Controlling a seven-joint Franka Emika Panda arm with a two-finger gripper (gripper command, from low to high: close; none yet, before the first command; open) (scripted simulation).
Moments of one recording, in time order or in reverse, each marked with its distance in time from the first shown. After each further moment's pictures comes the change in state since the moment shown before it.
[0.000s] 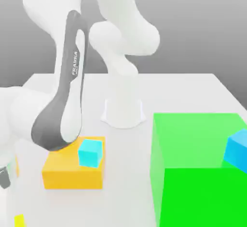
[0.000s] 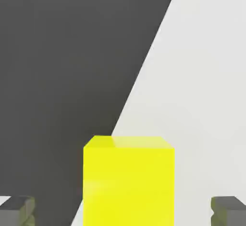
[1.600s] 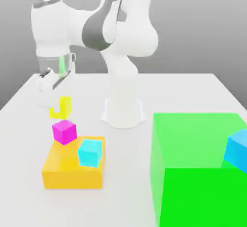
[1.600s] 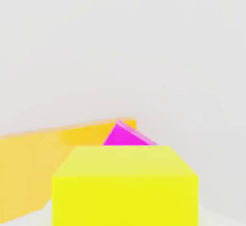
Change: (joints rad) arm -0.214 -1.054 -0.082 -0.967 -0.219 -0.081 0.456
